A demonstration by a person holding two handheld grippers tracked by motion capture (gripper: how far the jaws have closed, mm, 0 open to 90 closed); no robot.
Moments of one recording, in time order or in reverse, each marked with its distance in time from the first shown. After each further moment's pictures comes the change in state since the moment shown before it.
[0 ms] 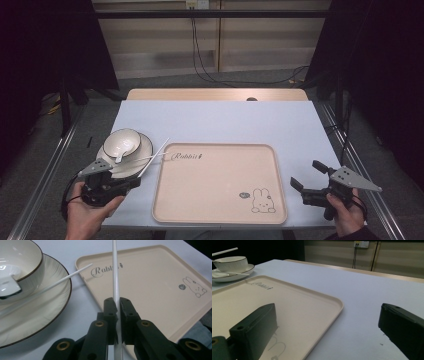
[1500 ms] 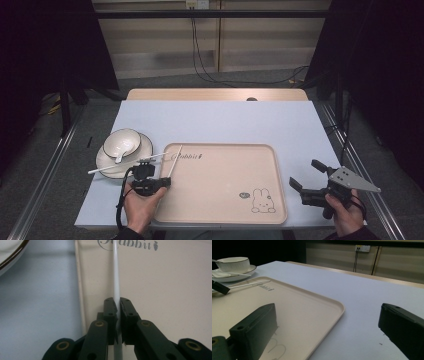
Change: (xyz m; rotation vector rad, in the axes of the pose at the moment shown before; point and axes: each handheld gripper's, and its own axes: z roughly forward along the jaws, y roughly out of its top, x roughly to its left) left arm -0.026 -0.002 0.109 0.181 0.196 -0.328; right arm 0.001 0.000 0.002 -0.025 0.005 -0.032
